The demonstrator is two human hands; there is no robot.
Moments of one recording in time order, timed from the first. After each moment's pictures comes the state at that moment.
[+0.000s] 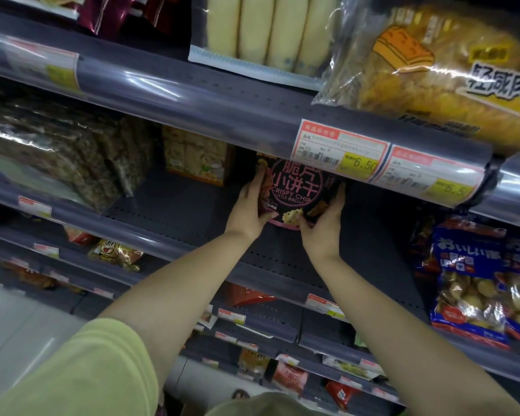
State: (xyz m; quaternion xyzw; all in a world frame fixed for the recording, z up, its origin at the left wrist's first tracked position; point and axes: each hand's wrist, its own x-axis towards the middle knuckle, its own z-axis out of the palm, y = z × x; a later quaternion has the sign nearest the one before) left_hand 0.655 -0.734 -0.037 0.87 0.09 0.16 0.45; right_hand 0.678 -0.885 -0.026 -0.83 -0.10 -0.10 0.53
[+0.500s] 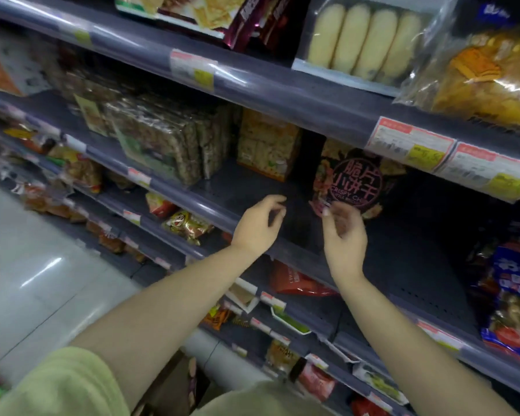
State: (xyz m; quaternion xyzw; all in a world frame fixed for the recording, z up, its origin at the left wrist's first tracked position) left_hand 0.527 -0.692 -0.034 0.85 0.12 0.26 0.43; right_hand 0.584 -0.849 -0.010 -0.76 -0.17 -0.08 0.62
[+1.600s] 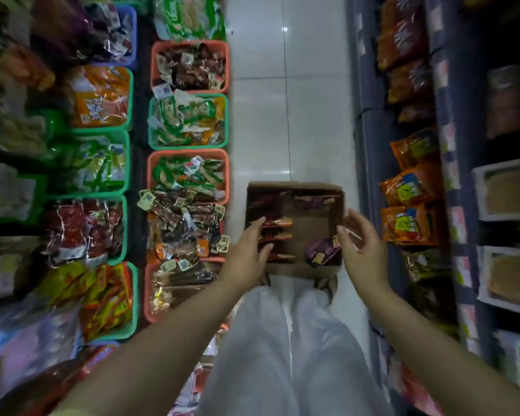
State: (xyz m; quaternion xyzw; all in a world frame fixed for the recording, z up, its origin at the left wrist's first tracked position) left_hand 0.058 -0.670 -0.409 0.57 0.67 0.11 0.46; right_hand 0.273 -0.653 -0.363 -0.73 -0.42 0.45 0.29
